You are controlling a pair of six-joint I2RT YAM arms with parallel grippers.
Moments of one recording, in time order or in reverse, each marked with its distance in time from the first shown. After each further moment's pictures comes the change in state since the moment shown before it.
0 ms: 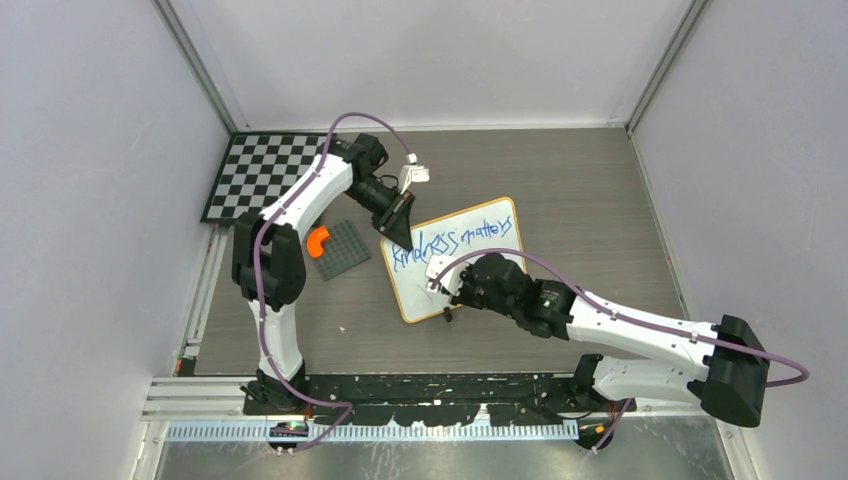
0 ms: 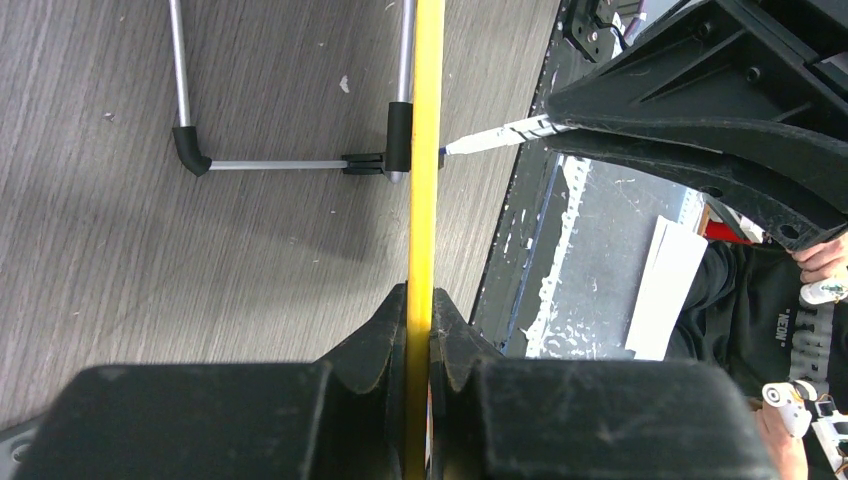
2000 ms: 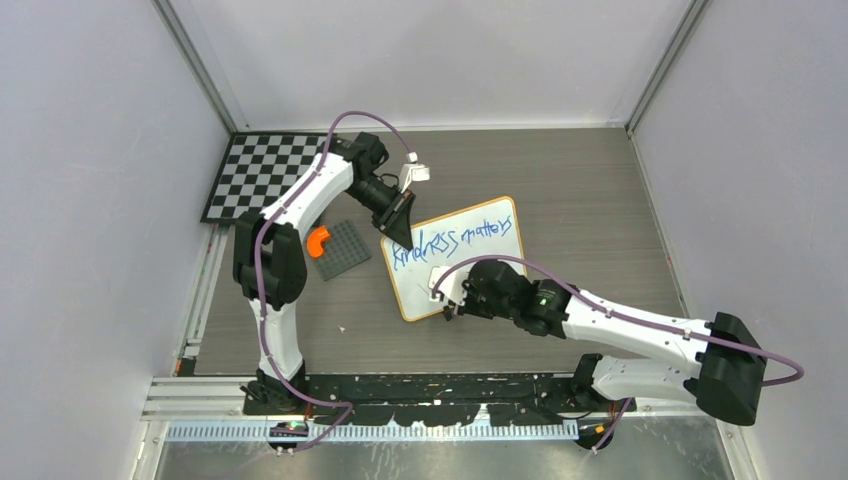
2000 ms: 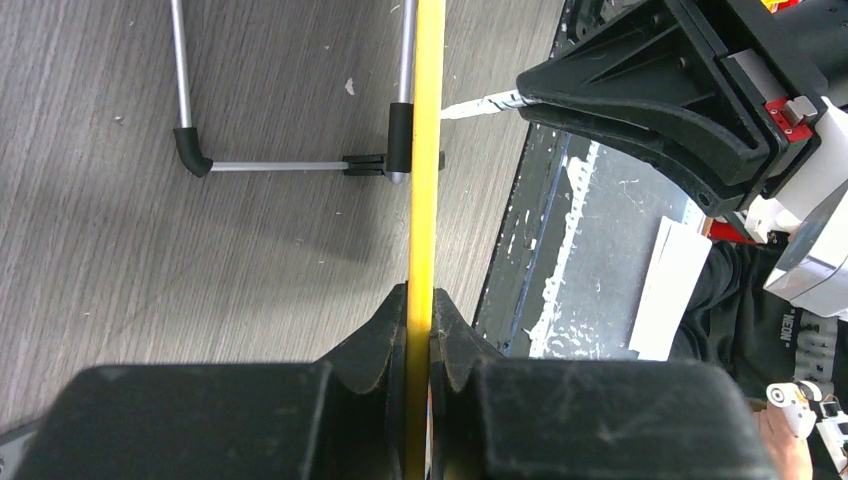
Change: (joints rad) left arm 0.000 0.009 0.017 -0.005 -0.006 0.002; right arm -0.026 0.032 -0.012 -0.147 -0.040 -0.016
